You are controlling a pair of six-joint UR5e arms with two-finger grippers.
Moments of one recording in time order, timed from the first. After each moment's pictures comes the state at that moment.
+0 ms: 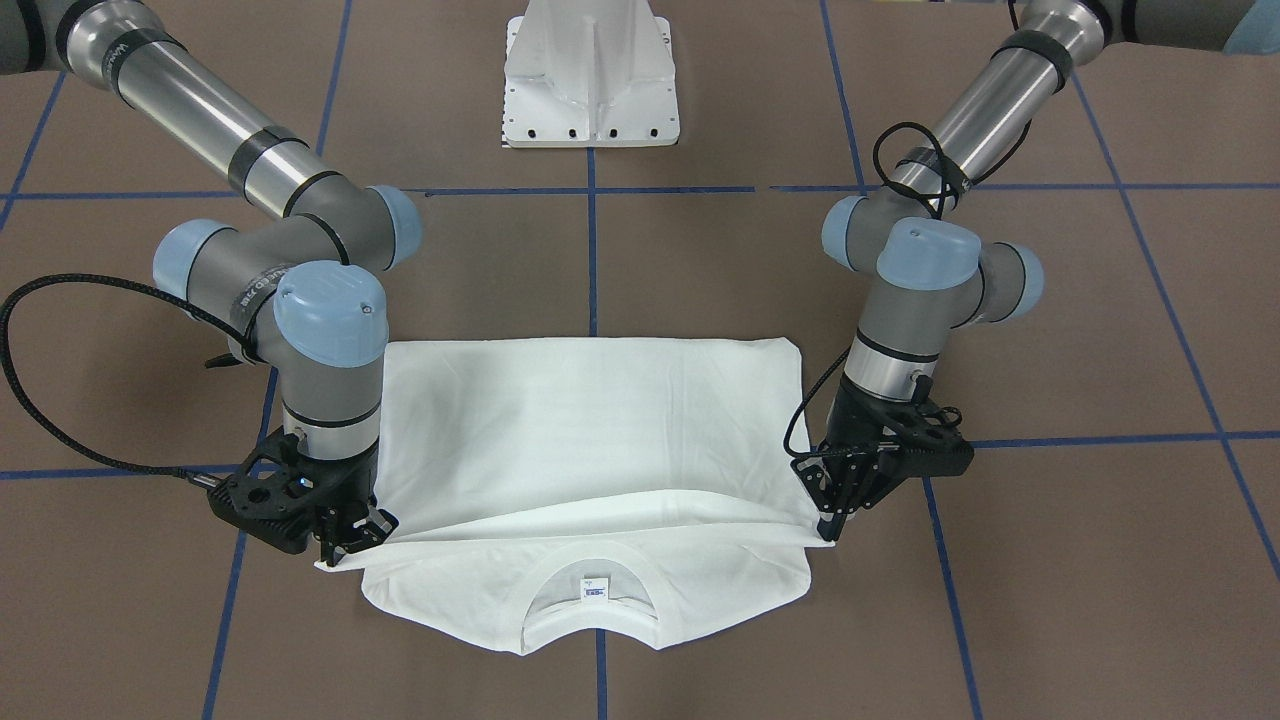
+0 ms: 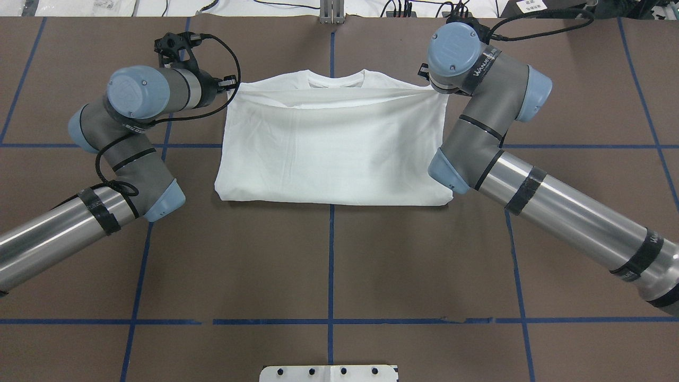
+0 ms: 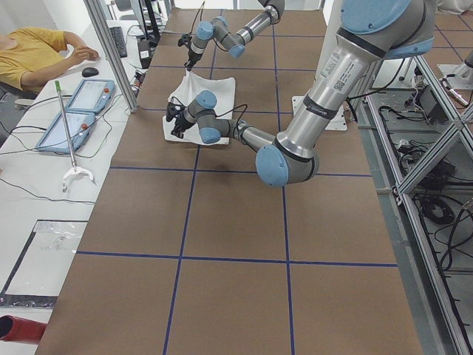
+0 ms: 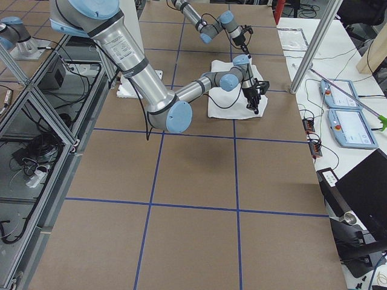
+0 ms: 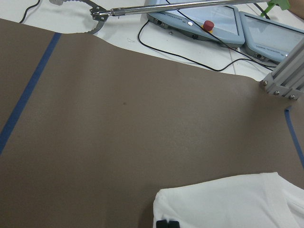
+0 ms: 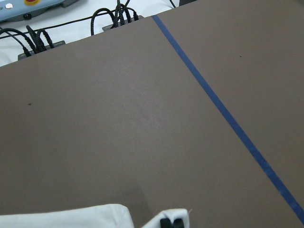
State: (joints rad) left arm -0.77 -2.19 -1.23 -2.43 -1.58 -1.26; right arm 0.79 -0.83 1.26 -1.36 1.57 1.45
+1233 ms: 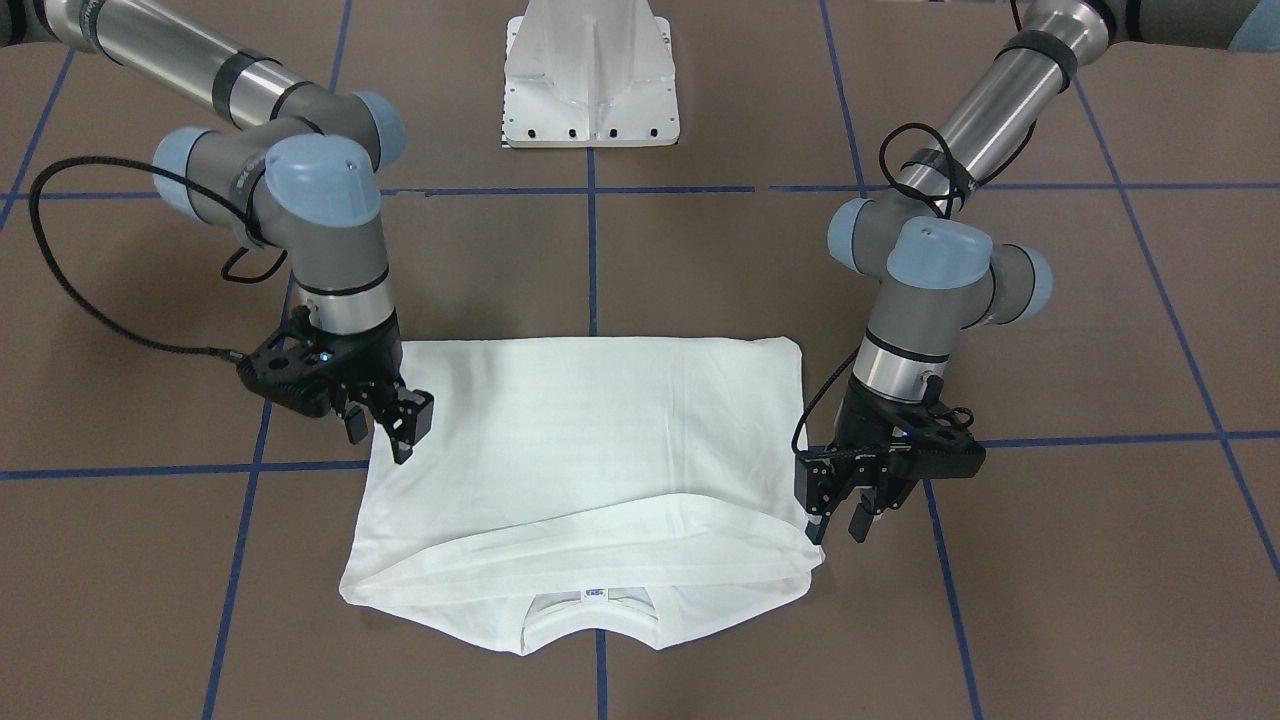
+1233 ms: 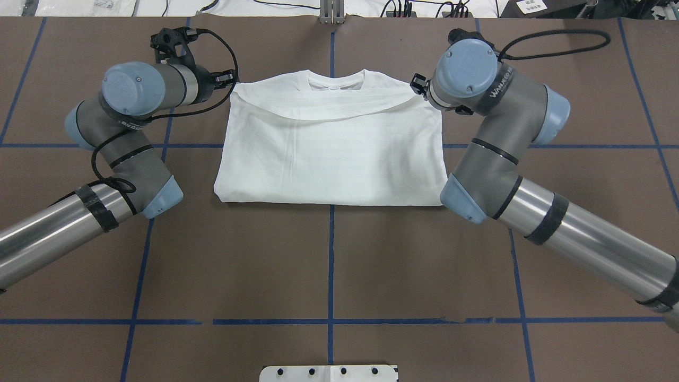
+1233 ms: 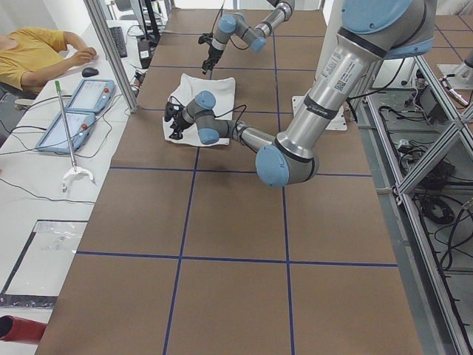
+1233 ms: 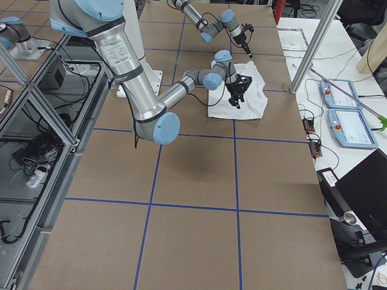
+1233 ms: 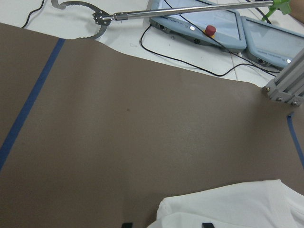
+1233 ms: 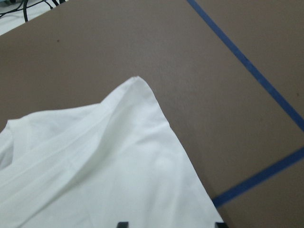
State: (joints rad) left arm -0.78 -2.18 -1.23 -2.46 -1.58 -1.26; right arm 0.65 -1.06 1.67 -1.36 1.61 1.67
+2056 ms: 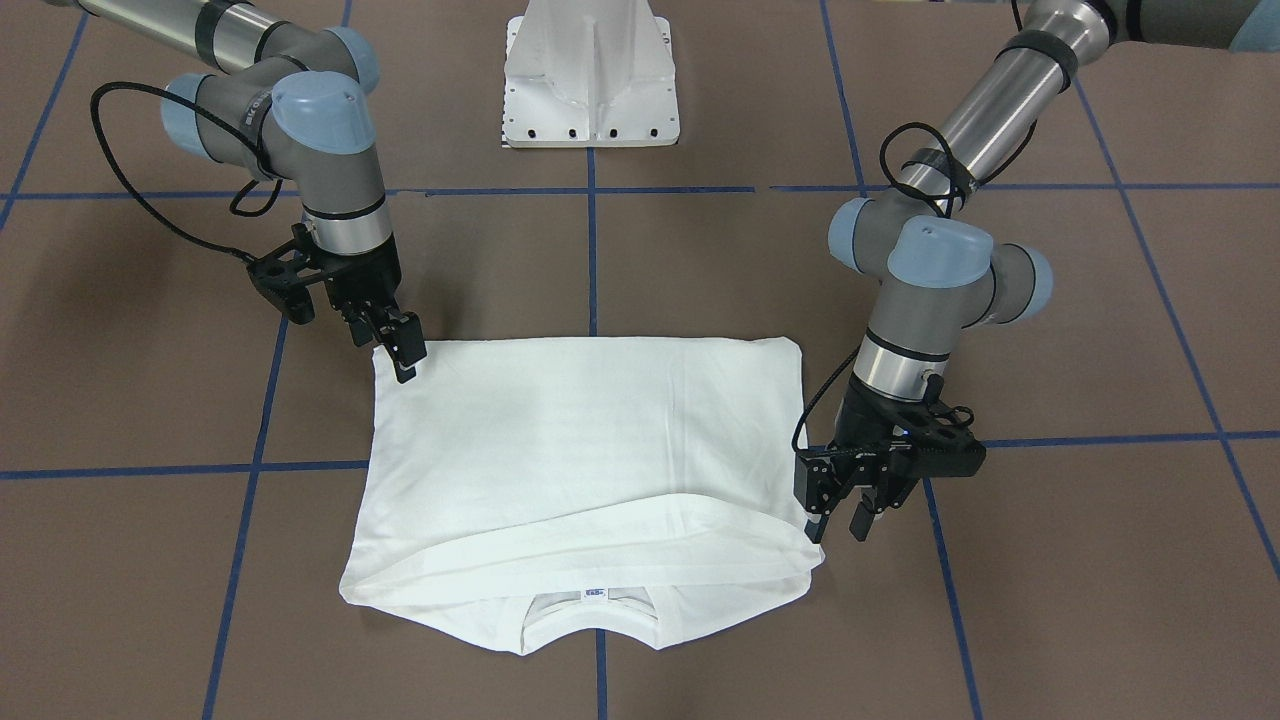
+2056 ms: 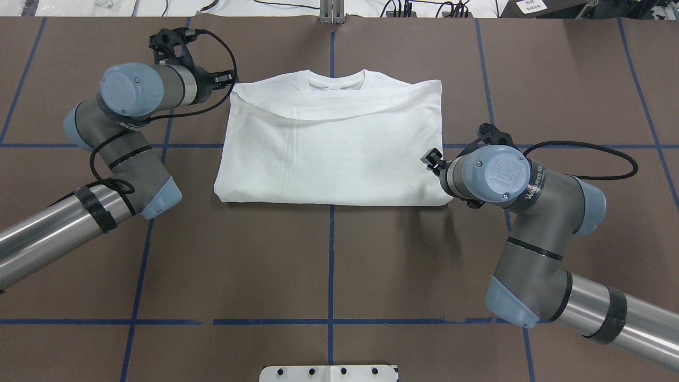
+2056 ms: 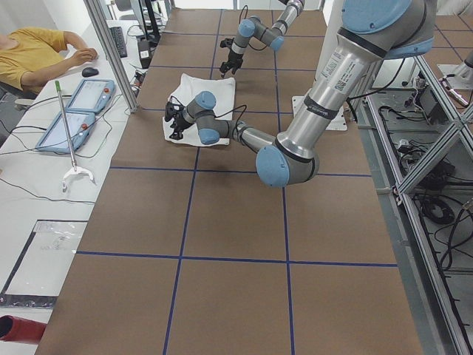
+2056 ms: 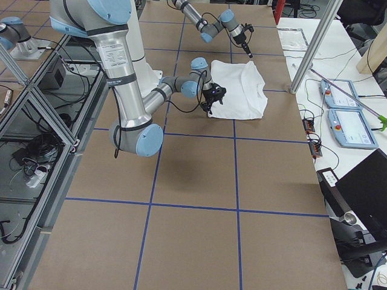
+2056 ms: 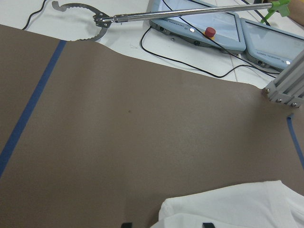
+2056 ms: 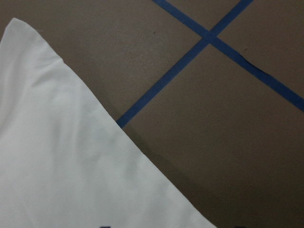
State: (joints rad) left arm -0.78 -2.18 -1.24 -2.46 -1.58 -1.26; right arm 0.54 -1.22 1.77 -1.36 1.58 1.97
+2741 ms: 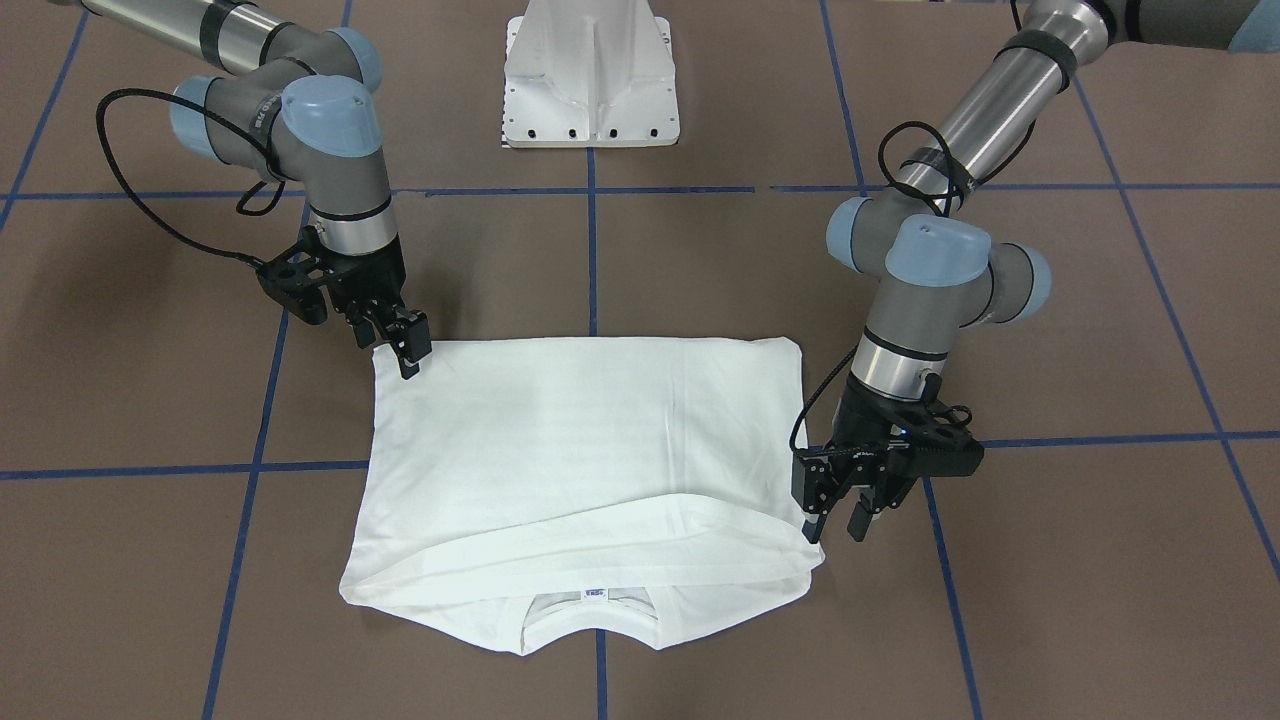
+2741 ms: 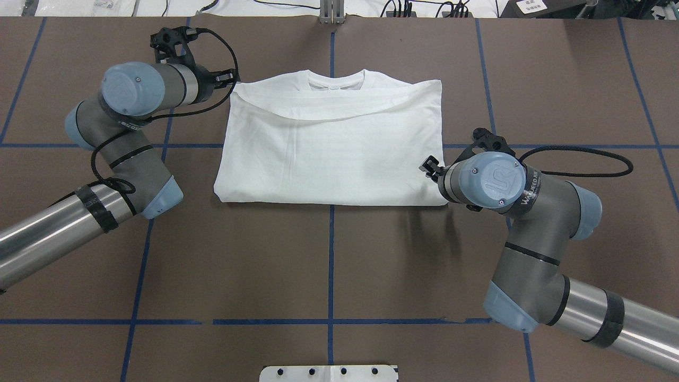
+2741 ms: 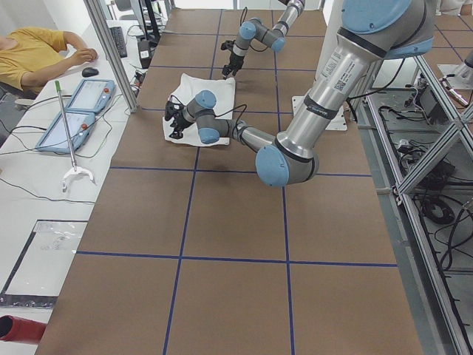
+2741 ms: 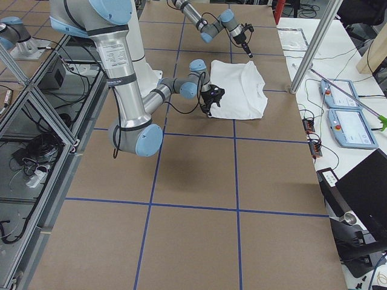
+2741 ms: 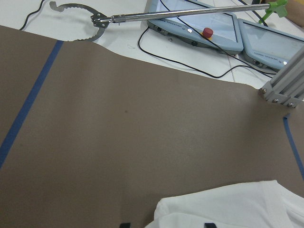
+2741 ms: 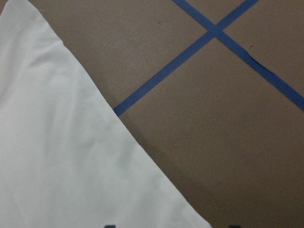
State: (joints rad) left arm -0.78 -2.18 -1.24 -2.46 -1.58 -1.26; right arm 0.53 -1.22 1.77 -1.36 1.57 1.91
